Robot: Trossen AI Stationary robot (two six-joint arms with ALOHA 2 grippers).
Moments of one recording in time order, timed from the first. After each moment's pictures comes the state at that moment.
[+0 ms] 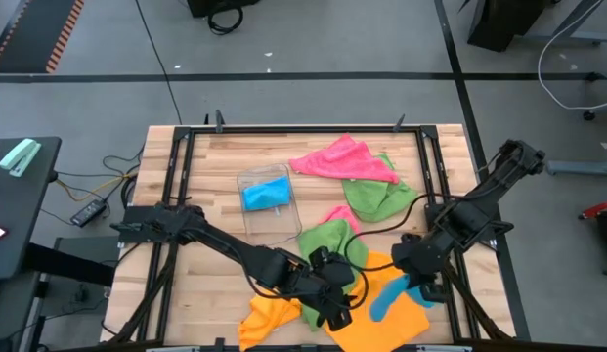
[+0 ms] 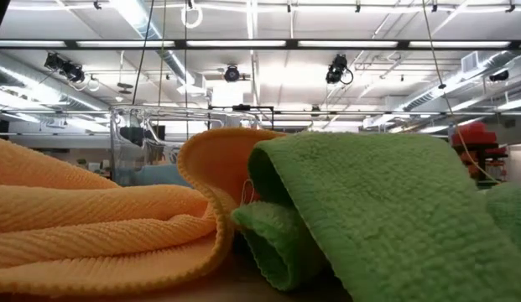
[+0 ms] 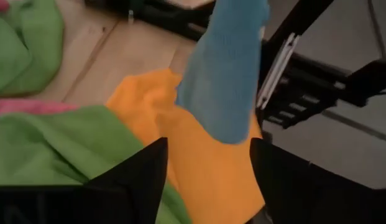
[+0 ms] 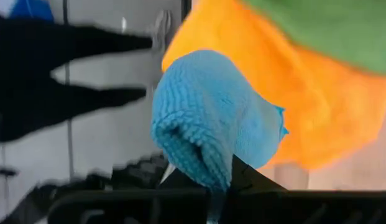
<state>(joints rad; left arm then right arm) -0.48 2.25 2.35 -0.81 -0.38 -0.69 0.70 1.25 1.24 -1.01 -0.23 0.81</state>
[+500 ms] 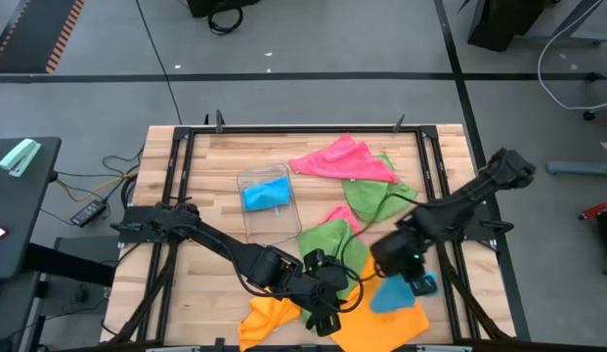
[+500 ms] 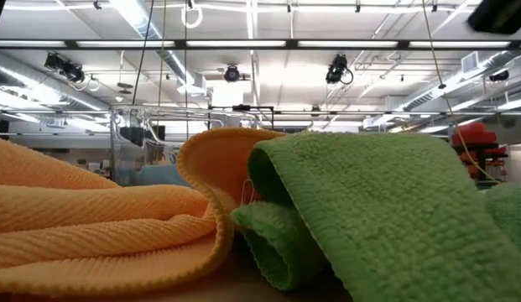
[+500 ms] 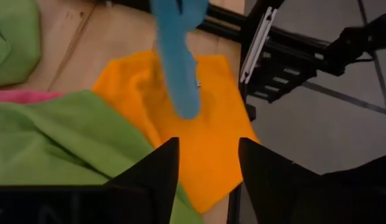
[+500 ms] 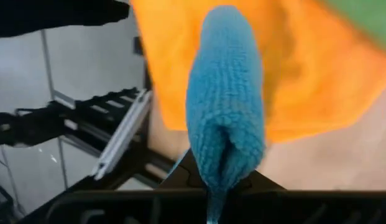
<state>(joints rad) -0.49 2.21 2.35 -0.88 -0.30 -0.65 0.50 1.45 1.24 -1.19 -0.48 0.37</state>
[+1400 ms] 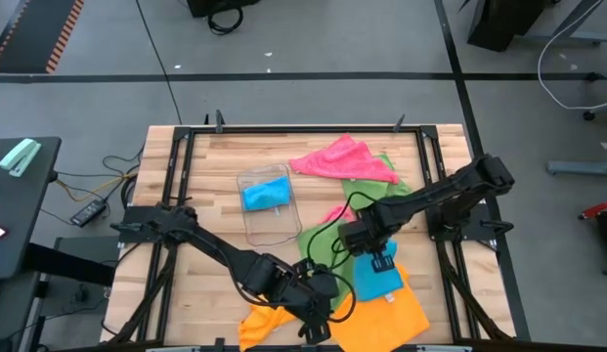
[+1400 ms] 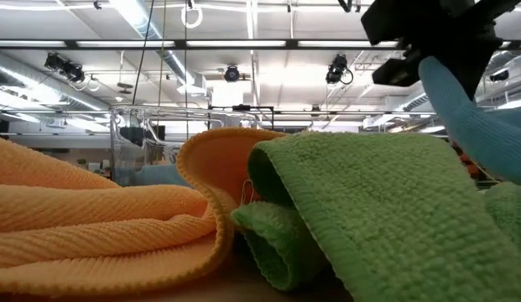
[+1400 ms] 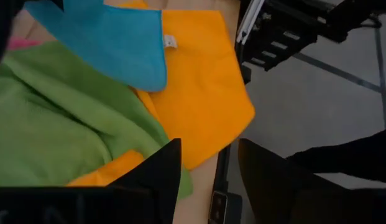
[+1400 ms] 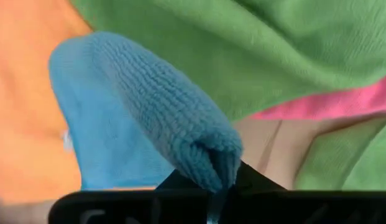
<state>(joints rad) -0.54 2.20 2.35 -0.99 -0.22 -0.75 0.32 1.63 1.24 -1.11 -0.10 0.13</state>
